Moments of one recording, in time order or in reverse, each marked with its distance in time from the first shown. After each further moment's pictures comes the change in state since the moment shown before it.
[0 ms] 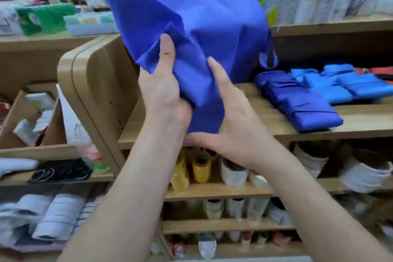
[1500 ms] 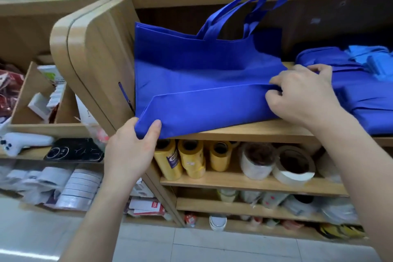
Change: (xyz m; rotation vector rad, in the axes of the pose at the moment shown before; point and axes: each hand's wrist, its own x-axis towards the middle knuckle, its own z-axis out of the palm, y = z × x) left_hand 0.020 0.005 -0.178 1.592 0.043 0.001; right_hand 0.049 0.112 -0.016 -0.883 -0.239 0.214
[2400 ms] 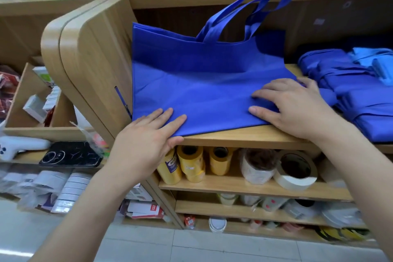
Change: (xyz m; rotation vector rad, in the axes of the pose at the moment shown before) left_hand 0.031 -0.004 0.008 0.754 -0.334 0.721; right_hand 0.007 0.016 0.026 0.017 -0.190 -0.142
